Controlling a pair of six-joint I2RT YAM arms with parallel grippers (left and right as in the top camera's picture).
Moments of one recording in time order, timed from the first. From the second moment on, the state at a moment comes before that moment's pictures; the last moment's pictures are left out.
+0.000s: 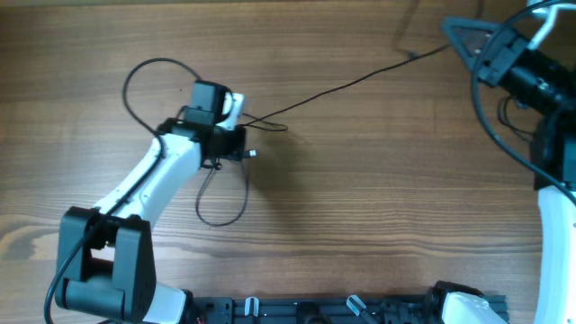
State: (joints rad) left arm -0.22 1.65 1.01 -0.54 0.08 -0.03; right arm -0.23 1.23 1.33 -0.20 -1.01 0.73
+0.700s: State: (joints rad) left arm 0.07 1.65 1.01 -0.56 0.55 -0.04; right arm -0.51 1.23 1.33 -0.52 -0.52 0.54
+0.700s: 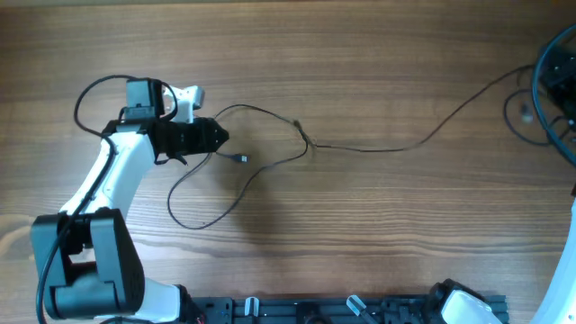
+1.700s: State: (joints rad) left arm 0.06 1.65 1.01 -0.64 0.53 -0.04; right arm -0.97 1.75 1.33 -0.76 -0.53 0.97
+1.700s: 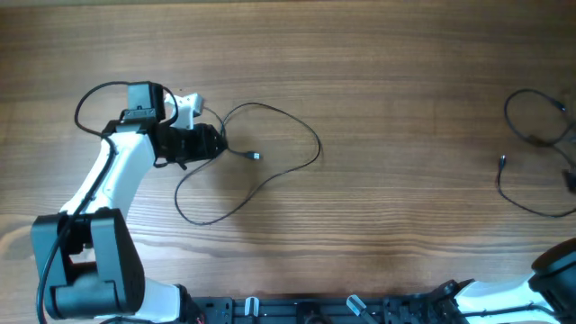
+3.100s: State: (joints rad) left arm -0.09 1.65 1.01 -0.62 0.57 -0.05; right arm -0.45 2.12 1.34 -0.25 0.03 -0.03
